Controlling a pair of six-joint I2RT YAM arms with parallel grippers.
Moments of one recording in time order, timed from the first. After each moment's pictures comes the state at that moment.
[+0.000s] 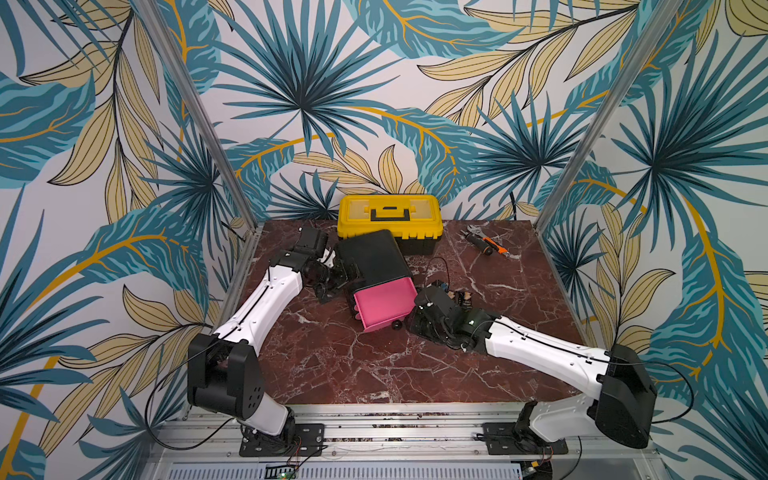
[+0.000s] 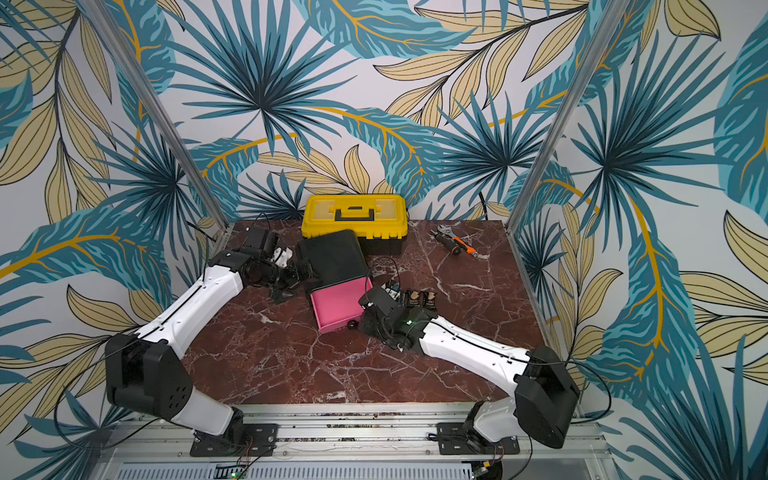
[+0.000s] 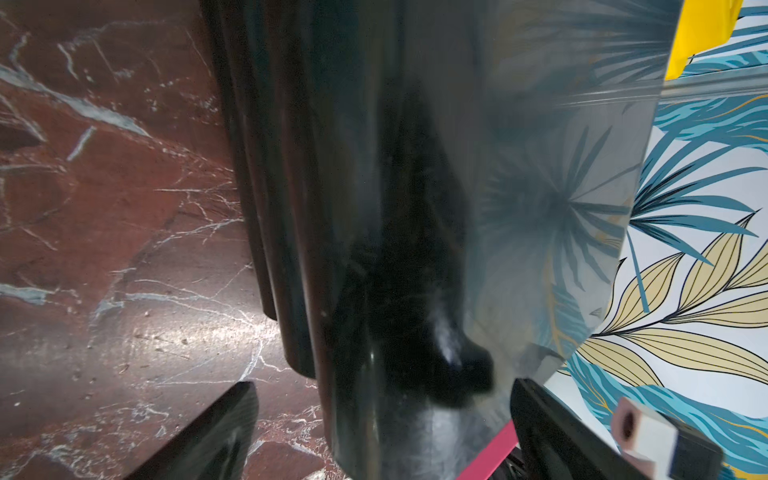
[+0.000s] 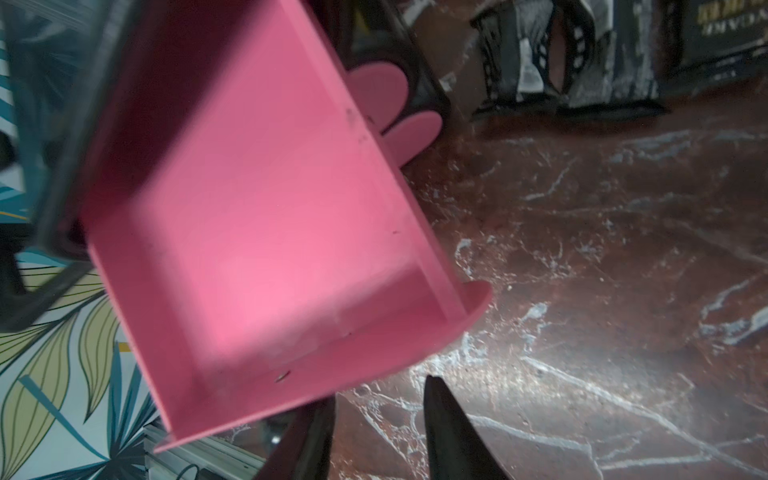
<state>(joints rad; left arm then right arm) -0.21 1.54 1.32 -0.84 0.45 -0.71 0.86 1.41 1.04 -0.47 0.16 1.09</state>
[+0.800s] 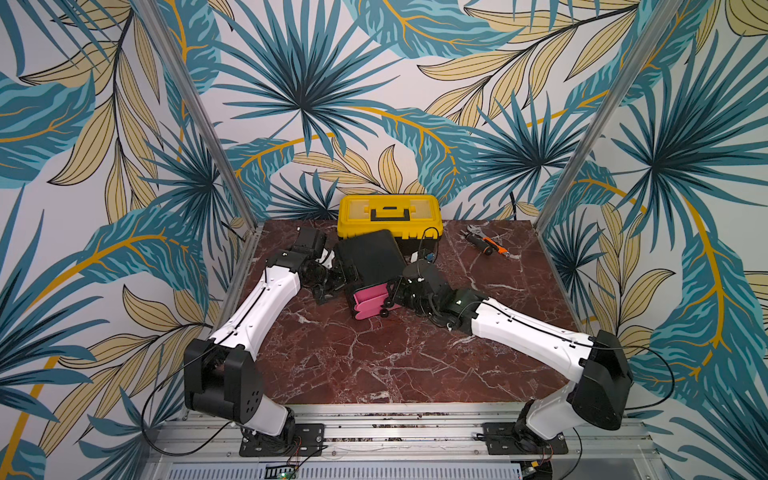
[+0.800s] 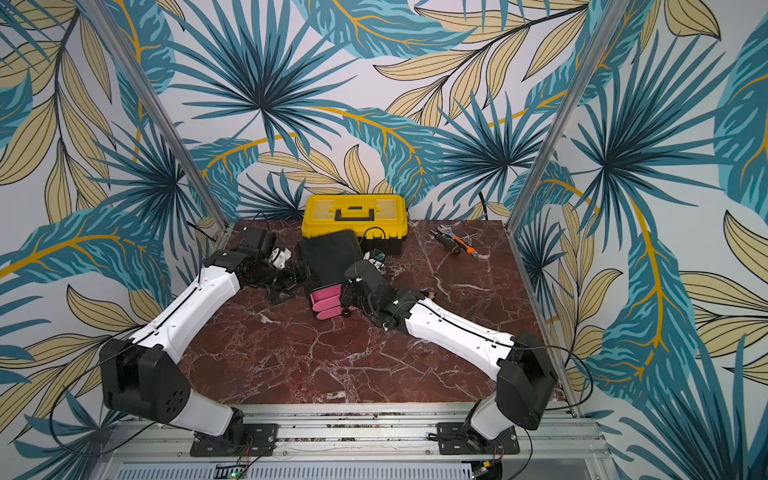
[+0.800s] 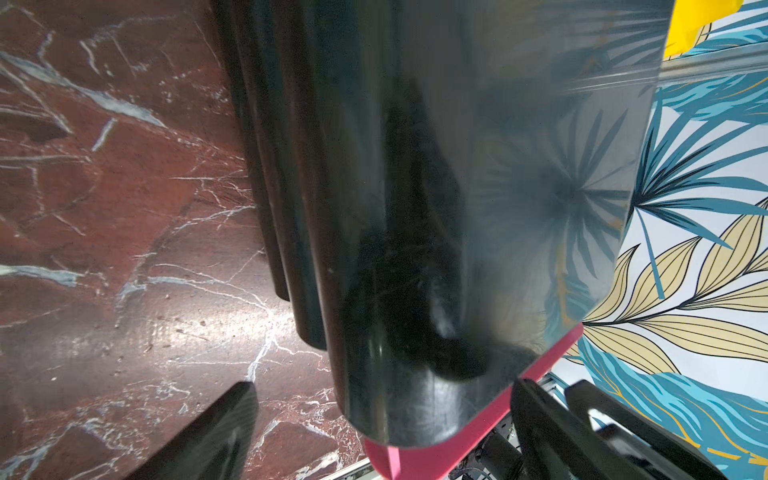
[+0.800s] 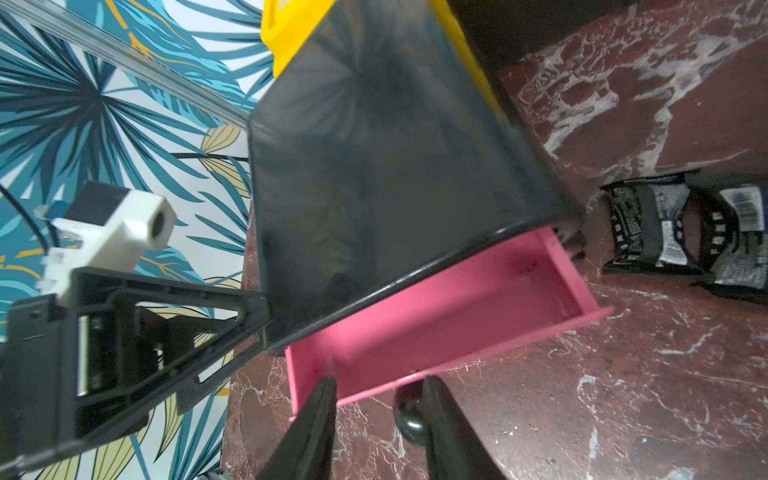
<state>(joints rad) -0.21 1.51 1.35 -0.91 0.45 -0.66 0.85 1.52 1.25 -0.34 0.23 1.00</state>
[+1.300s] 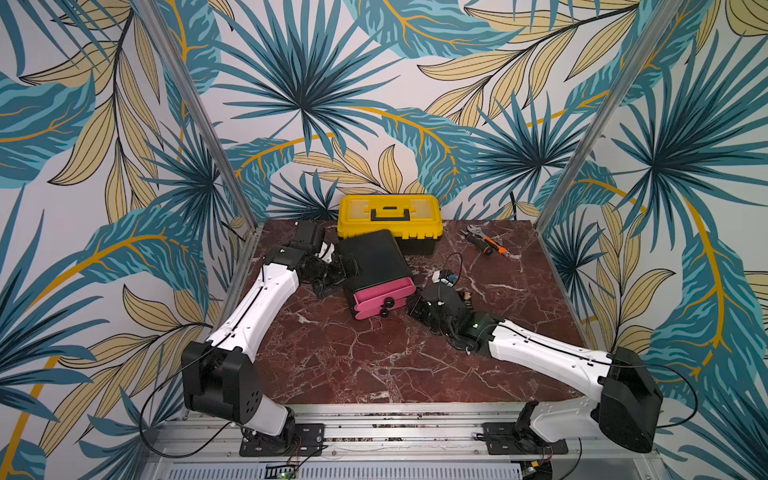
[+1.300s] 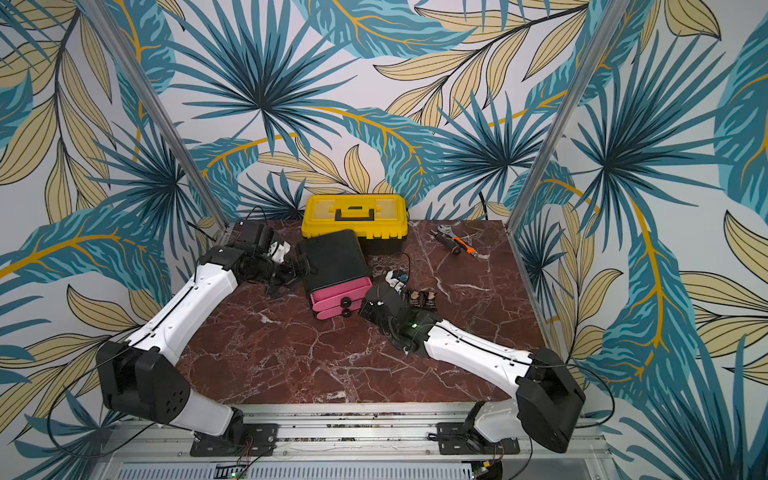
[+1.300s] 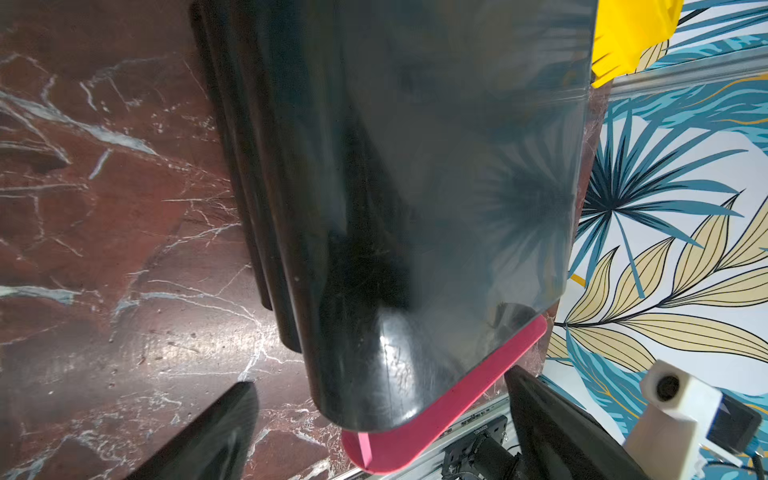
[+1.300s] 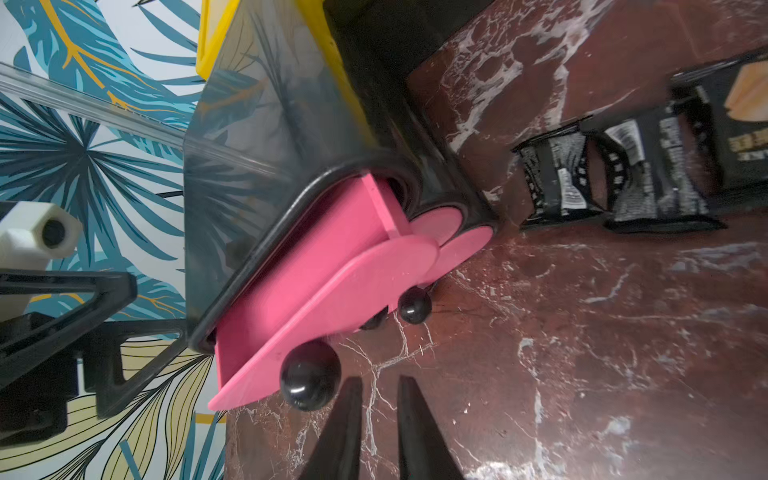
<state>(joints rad) -0.21 1.52 1.40 -0.92 0.45 -0.66 0.83 1.41 0.93 -0.13 0.25 1.14</state>
